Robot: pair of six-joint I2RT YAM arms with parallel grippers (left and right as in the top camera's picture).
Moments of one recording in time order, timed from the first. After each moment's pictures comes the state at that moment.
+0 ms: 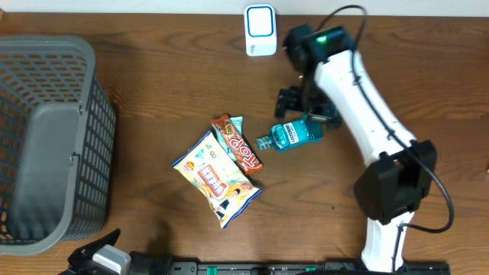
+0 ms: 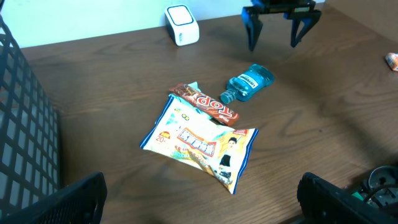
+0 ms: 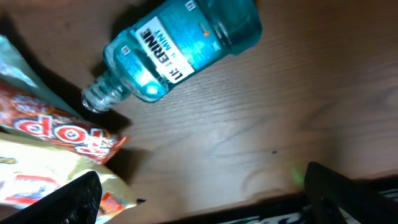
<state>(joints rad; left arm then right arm) -0.25 0.20 1.17 -1.42 0.21 0.02 0.44 2.07 2.01 -1.62 0.00 0.66</state>
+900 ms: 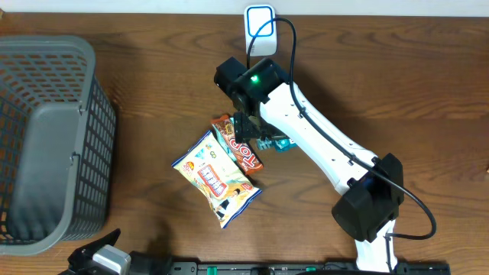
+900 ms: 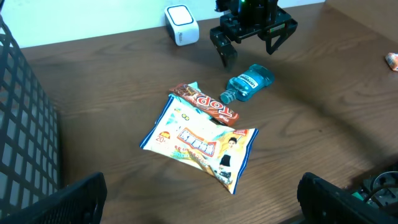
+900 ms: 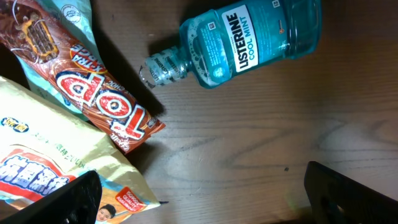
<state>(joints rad) -0.25 0.20 1.17 -1.42 0.21 0.02 0.73 2.07 2.01 -1.55 0.18 0.73</state>
